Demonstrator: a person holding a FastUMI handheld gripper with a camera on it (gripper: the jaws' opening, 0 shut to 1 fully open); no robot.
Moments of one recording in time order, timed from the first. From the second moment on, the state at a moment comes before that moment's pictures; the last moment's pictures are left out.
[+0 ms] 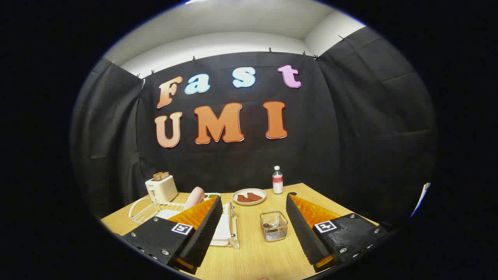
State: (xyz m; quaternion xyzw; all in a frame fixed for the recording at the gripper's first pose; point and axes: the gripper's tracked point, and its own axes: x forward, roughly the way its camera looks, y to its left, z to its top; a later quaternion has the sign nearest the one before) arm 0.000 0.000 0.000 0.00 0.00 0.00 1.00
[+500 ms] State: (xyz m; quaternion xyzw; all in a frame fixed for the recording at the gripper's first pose) arm 0.004 0.013 -0.013 -0.01 0.02 0.01 1.00
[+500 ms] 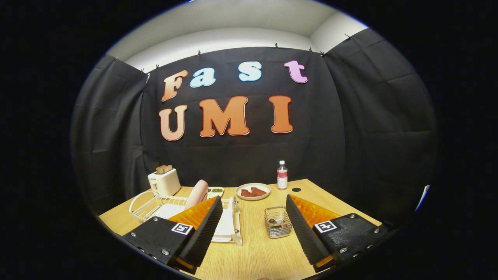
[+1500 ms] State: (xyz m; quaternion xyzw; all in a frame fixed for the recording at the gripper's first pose) arm 0.035 0.042 -0.025 0.00 0.06 0.03 1.00
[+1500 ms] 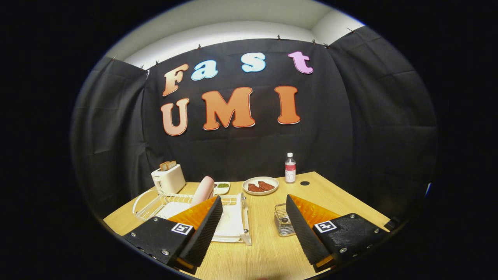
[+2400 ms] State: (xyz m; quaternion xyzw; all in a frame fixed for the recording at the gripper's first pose) arm 0.166 0.169 -0.047 -0.03 0.23 0.10 0.97
